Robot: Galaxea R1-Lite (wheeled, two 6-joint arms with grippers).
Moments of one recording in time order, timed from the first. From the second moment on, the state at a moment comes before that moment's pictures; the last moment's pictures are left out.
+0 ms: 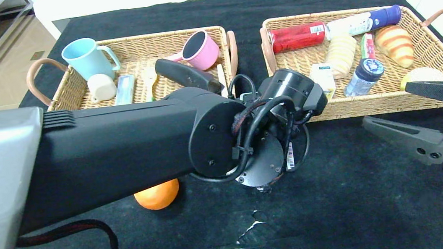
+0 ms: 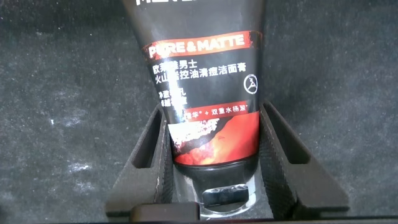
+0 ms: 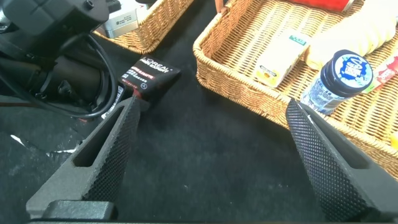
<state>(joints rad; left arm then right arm) -0.92 2.12 -1.89 0.61 0.55 -0.61 0.57 1.18 -0.70 -0.46 -0.06 -0.15</state>
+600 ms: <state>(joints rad) -0.96 2.02 -1.83 0.69 0.55 -0.62 0.58 1.18 -0.70 -0.46 -0.06 -0.15</state>
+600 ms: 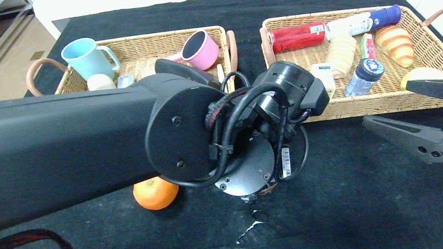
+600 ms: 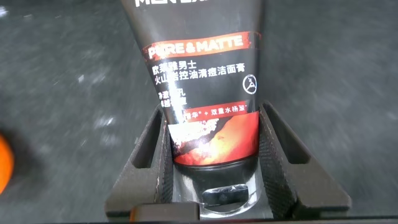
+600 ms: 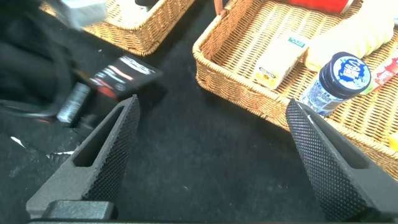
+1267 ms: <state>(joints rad) -0.95 1.77 -1.71 0.68 0.54 -0.58 0.58 1.20 -0.69 -0.46 -0.06 -0.15</state>
